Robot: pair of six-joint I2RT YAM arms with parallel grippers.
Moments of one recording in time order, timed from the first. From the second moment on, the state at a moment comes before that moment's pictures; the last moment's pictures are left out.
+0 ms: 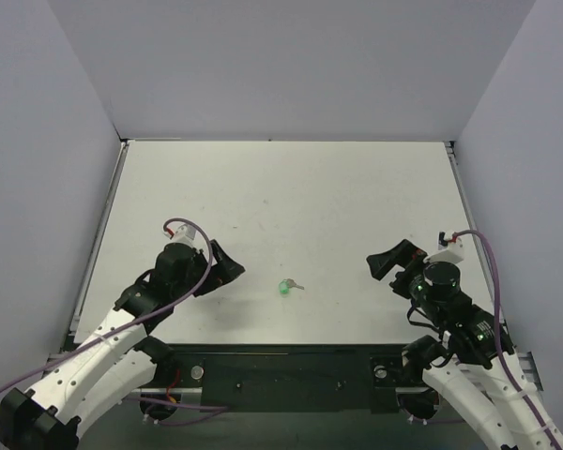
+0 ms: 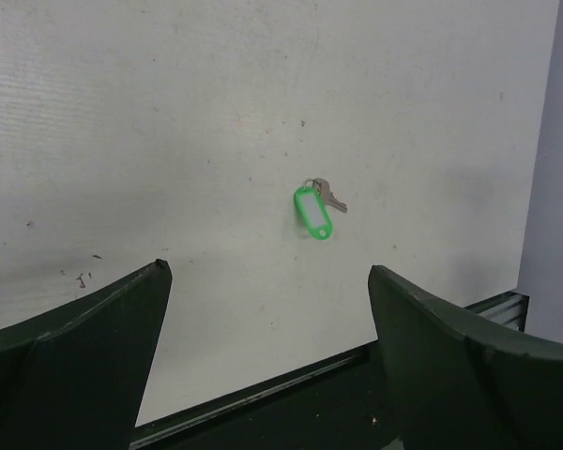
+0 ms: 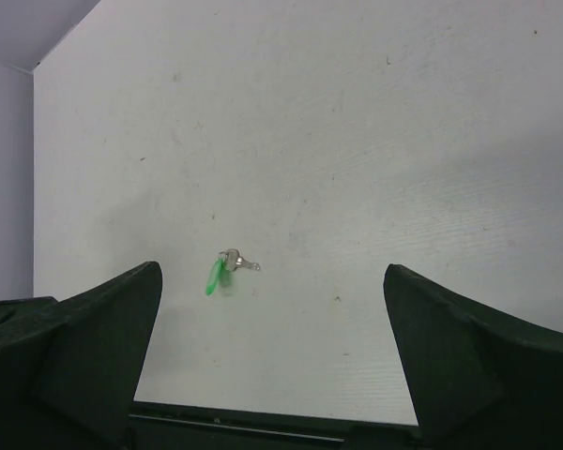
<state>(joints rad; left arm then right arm) -0.52 0.73 0.52 -0.40 0.05 -0.90 0.48 0.41 0.64 -0.71 0.25 0.83</state>
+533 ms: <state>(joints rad) -0.62 0.72 0.39 -0.34 -0.02 -0.99 0.48 0.62 0.62 -0.70 0.11 0.88</state>
